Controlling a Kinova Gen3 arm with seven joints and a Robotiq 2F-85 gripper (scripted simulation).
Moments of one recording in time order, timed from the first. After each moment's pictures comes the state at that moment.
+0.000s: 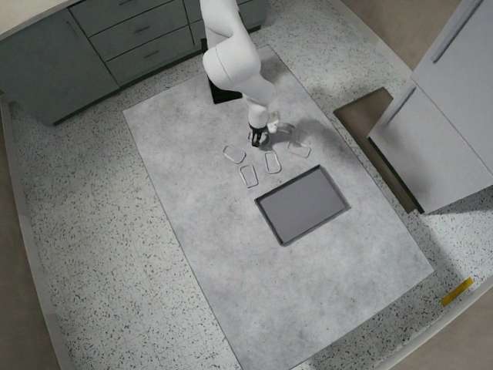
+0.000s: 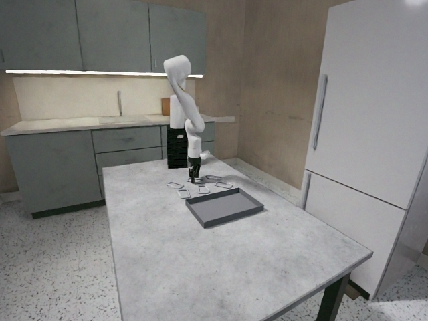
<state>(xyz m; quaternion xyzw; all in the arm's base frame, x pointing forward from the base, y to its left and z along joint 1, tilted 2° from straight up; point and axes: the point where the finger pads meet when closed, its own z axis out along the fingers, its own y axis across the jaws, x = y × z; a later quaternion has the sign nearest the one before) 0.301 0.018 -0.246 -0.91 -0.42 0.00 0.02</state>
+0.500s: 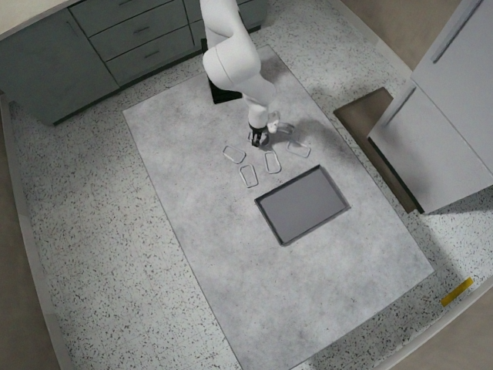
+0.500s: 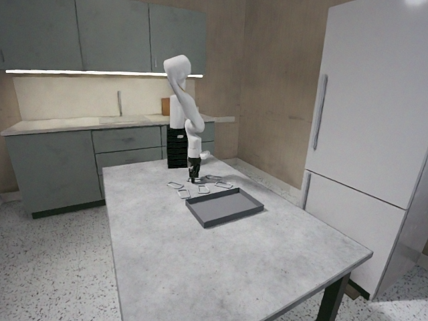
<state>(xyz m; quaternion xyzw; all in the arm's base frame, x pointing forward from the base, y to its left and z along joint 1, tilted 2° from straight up) 0.301 0.018 -0.246 -0.91 -0.42 0.00 0.02</state>
